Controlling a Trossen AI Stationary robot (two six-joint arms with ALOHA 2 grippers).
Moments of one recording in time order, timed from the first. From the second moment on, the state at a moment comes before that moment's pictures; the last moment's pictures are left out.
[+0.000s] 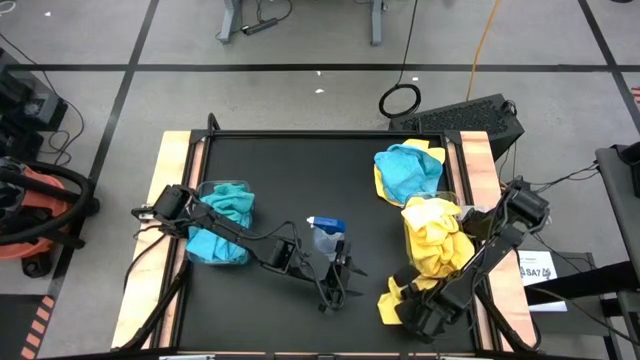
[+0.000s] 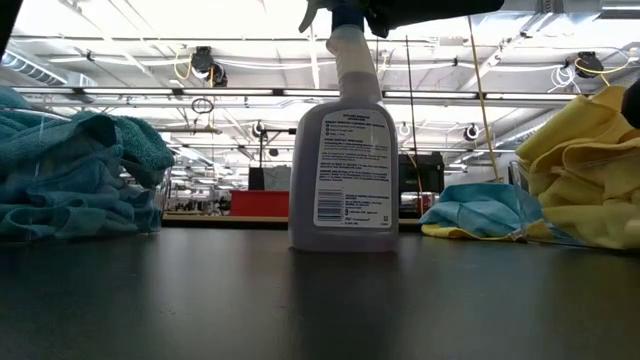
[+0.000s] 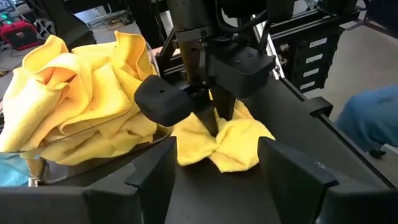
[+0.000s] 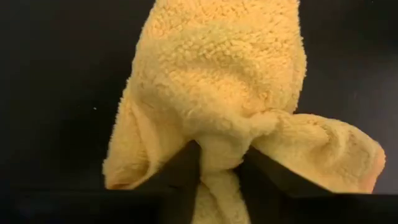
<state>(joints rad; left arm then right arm) -0.36 1.96 1.38 0.20 -0.11 0.16 0.90 1.71 0.94 -0.61 0.20 0.43</state>
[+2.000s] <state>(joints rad) -0.35 1.96 1.38 0.15 -0.11 0.17 1.02 1.33 1.68 -1.53 0.49 0.35</state>
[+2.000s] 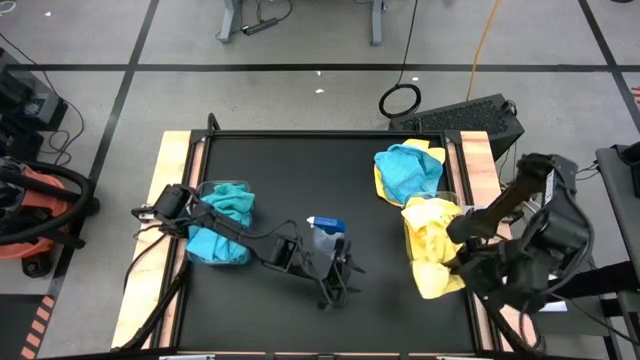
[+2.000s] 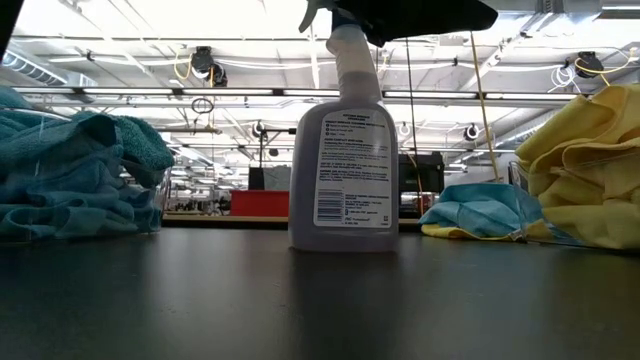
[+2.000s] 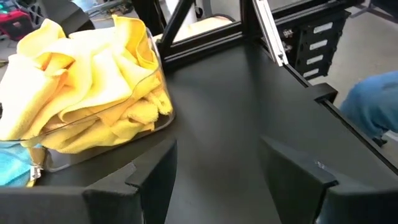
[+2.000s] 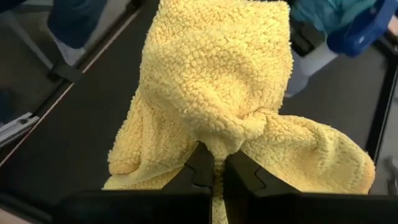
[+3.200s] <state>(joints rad) -0.29 1.95 1.54 0.48 0.33 0.17 1.05 0.96 1.22 -1.26 0.36 0.30</state>
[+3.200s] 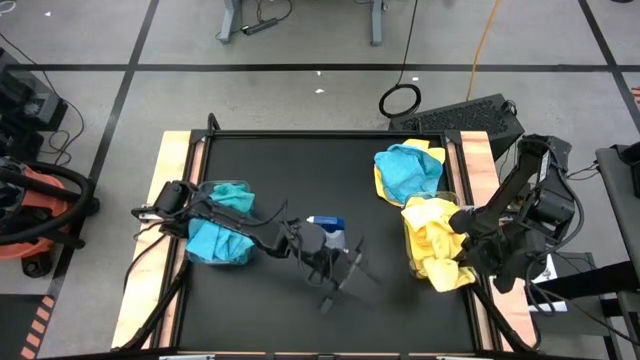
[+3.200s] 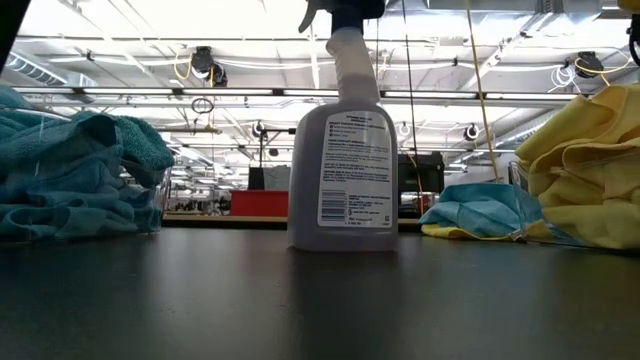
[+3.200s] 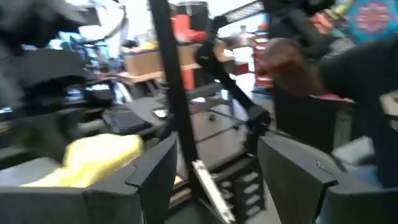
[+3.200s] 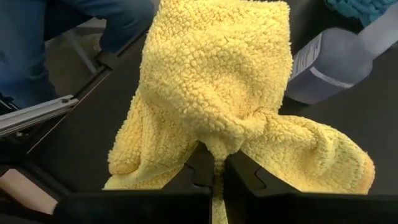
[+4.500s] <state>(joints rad) -0.35 1.98 1.55 0.04 0.10 0.11 0.91 1.02 0.76 -1.20 0.17 0.61</state>
